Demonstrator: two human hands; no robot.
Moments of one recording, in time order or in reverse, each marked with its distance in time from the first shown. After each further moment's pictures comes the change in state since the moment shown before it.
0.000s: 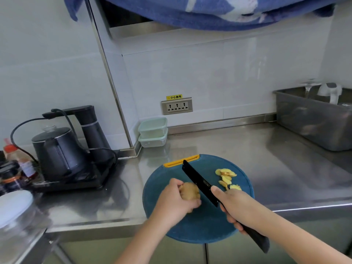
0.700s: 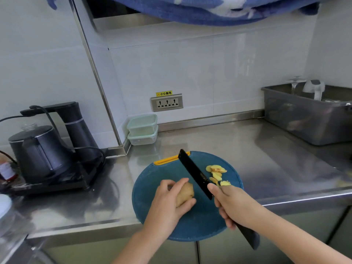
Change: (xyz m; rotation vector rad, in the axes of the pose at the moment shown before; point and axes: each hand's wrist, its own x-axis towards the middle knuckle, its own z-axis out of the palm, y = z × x) left_hand -0.006 -0.019 0.023 0.156 0.157 0.421; right_hand -0.008 0.003 -0.006 0.035 -0.029 -0.021
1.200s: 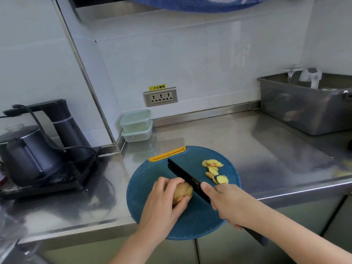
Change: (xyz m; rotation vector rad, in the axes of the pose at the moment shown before) left_hand -0.005 -0.004 0.002 0.120 0.052 0.138; right_hand 0.002 0.005 0.002 -0.246 0.088 -0.056
